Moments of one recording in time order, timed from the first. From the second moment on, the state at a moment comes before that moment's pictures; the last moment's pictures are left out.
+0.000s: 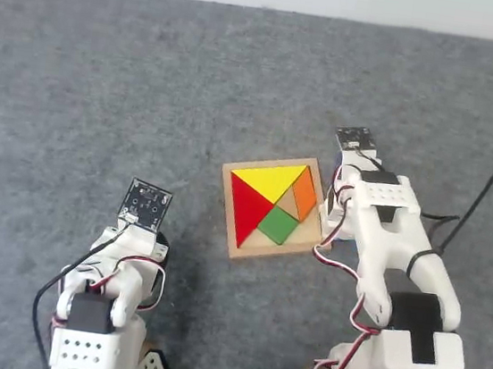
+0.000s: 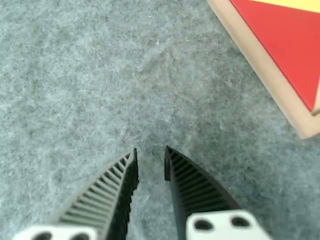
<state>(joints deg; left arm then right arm) -5.8 -102.9 97.1 72.2 -8.0 -8.7 1.3 35.0 59.0 4.5</state>
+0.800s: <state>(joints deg) -5.8 -102.9 97.1 72.2 -8.0 -10.5 -3.0 33.3 56.1 -1.3</state>
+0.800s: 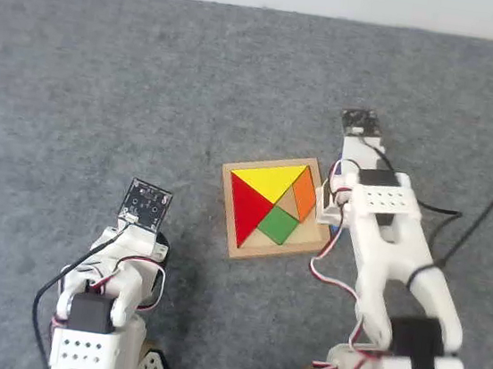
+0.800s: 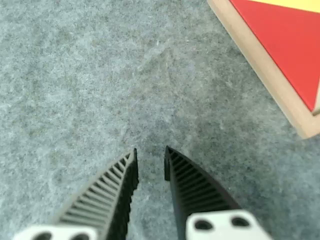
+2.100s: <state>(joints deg) -5.8 -102.9 97.1 72.2 -8.0 -12.2 11.8 20.7 59.2 -14.5</state>
